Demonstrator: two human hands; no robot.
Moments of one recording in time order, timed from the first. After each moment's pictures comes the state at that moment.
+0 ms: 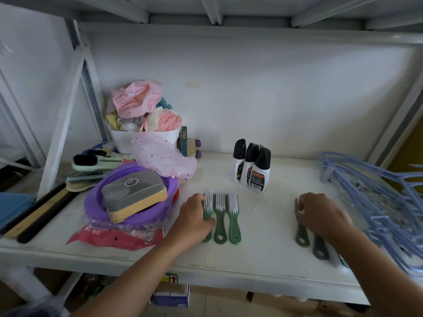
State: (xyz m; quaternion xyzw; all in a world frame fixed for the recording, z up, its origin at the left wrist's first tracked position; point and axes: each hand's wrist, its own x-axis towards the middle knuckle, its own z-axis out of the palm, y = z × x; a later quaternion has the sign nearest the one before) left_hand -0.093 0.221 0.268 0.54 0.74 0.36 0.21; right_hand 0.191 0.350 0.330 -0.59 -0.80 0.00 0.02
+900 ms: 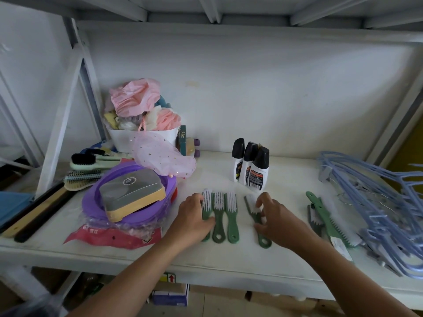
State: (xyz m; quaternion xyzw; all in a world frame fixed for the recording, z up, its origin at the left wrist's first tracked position) left_hand -0.092 0.224 0.265 0.53 0.74 0.36 0.20; right_hand 0.138 0.314 0.306 -0.45 -0.87 0.16 0.09
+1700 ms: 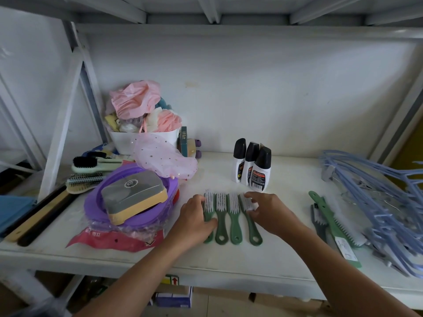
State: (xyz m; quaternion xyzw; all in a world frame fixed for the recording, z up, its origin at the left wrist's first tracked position) left_hand -0.091 0.219 0.272 0.53 0.73 0.37 0.22; right_hand 0.108 0.337 0.298 -0.46 -0.86 0.20 0.13
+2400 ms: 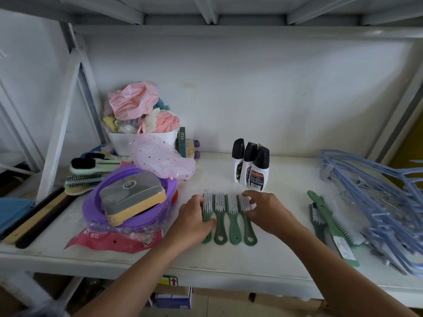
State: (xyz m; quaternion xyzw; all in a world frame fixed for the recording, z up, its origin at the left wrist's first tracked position) left_hand -0.089 0.217 0.278 0.54 0.72 0.37 0.22; right_hand 0.106 0.335 0.298 -0.45 -0.86 0.20 0.16
